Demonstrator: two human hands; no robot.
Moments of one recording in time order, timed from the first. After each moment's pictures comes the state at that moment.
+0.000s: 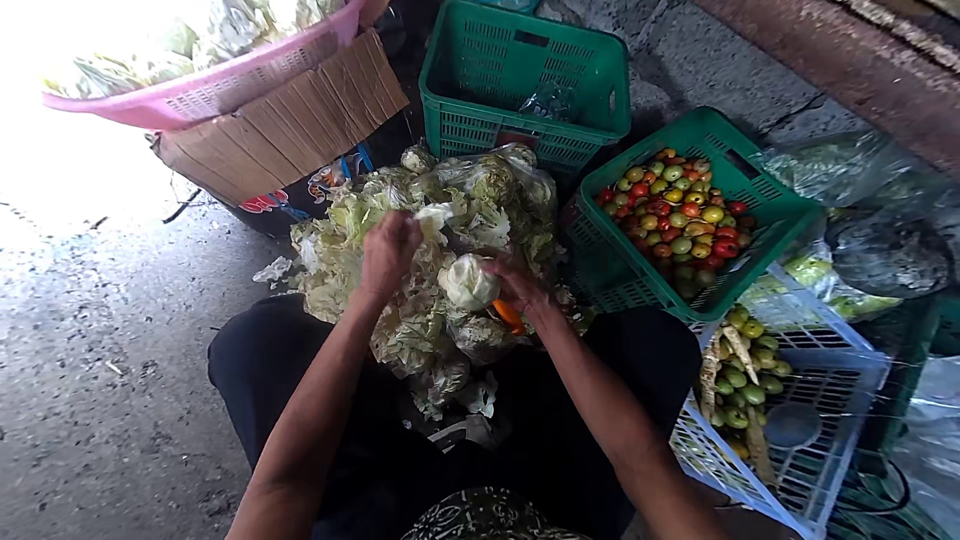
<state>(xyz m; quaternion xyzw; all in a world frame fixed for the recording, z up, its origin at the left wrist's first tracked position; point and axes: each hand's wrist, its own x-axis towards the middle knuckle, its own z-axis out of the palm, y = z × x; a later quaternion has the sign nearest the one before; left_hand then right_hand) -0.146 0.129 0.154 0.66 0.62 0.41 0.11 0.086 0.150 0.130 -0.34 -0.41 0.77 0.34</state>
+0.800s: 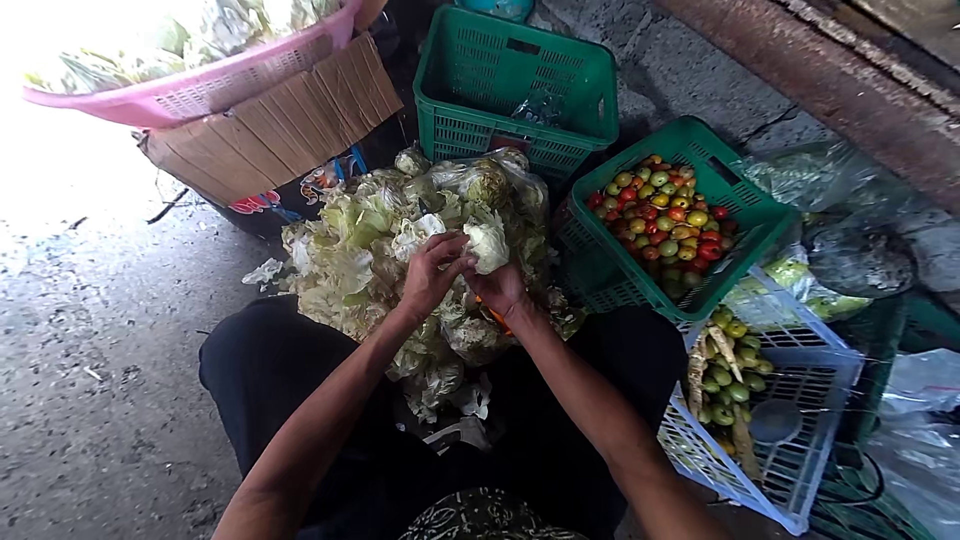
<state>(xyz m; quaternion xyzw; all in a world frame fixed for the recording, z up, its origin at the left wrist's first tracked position) -0.095 0.115 0.132 0.67 0.48 0.48 0.31 0.062 0.146 0.126 -0.34 -0.10 0.81 0.46</state>
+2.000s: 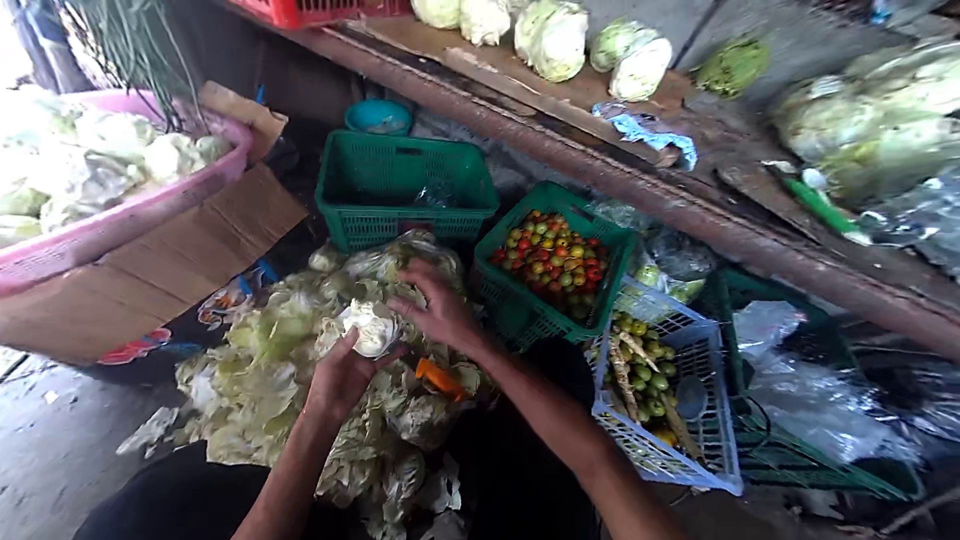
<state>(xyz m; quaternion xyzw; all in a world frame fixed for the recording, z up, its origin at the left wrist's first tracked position) -0.108 0.127 0.143 0.25 0.30 0.57 0.72 0.088 0.160 0.244 -0.47 -0.77 0.21 0.37</state>
